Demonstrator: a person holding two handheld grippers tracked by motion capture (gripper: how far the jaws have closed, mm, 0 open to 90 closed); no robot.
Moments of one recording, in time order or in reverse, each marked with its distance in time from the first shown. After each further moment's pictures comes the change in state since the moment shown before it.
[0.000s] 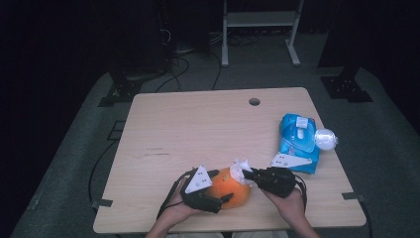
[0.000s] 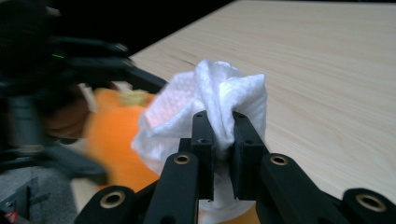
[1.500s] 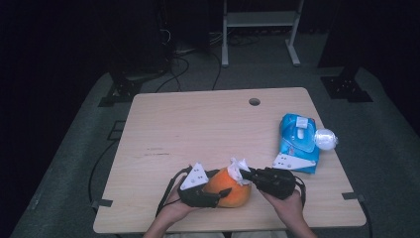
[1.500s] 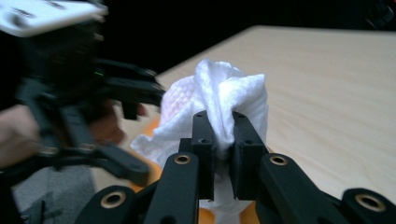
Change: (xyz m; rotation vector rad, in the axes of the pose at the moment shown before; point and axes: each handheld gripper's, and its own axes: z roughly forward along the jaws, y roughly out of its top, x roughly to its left) left arm 0.002 0.014 -0.010 -0.045 -0.015 -0.043; right arm 0.015 0.009 -0.008 -0.094 0.061 -0.007
